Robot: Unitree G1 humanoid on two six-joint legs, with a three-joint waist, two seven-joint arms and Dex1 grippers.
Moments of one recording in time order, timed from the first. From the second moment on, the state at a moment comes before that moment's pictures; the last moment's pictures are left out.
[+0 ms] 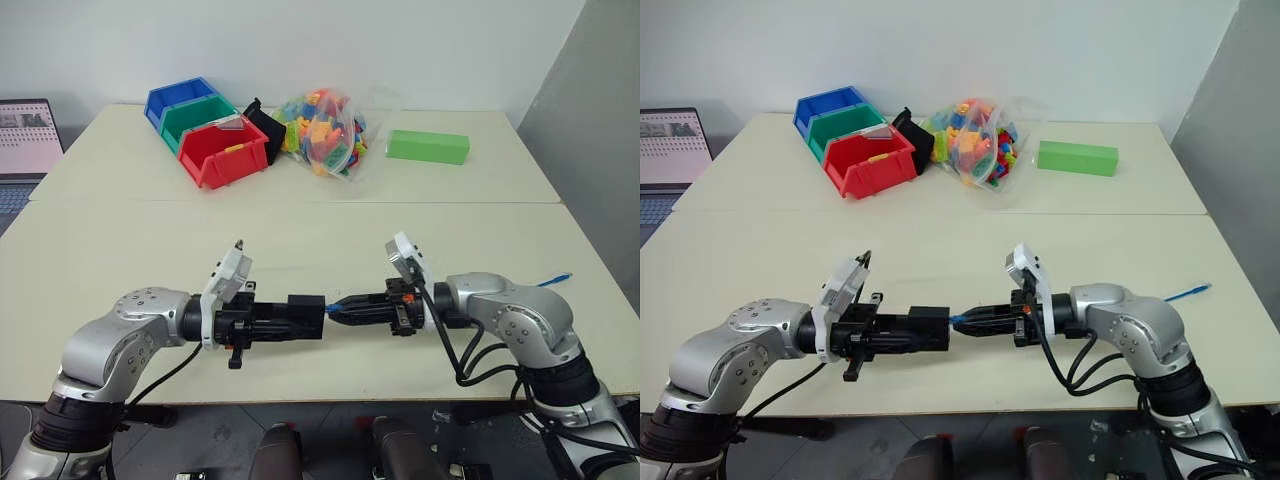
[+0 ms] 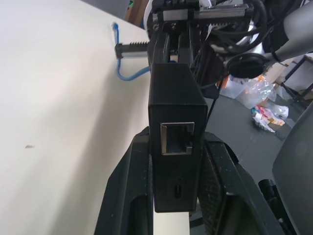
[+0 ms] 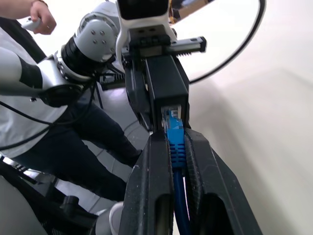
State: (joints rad) left arm -0.22 0.80 0.02 -0.27 -0.74 0.69 -1.27; right arm -0.50 -0.51 0.18 -0.32 0.77 0.97 0.95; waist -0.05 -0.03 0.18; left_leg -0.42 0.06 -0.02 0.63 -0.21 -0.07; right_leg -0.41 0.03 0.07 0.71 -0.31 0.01
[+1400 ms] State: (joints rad) left arm -0.29 0.56 0.14 -0.02 -0.41 0.33 -0.71; right arm -0.83 -0.30 0.05 0.47 0.19 0.45 0.39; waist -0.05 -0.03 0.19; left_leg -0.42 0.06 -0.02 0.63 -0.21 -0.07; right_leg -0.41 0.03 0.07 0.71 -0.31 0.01
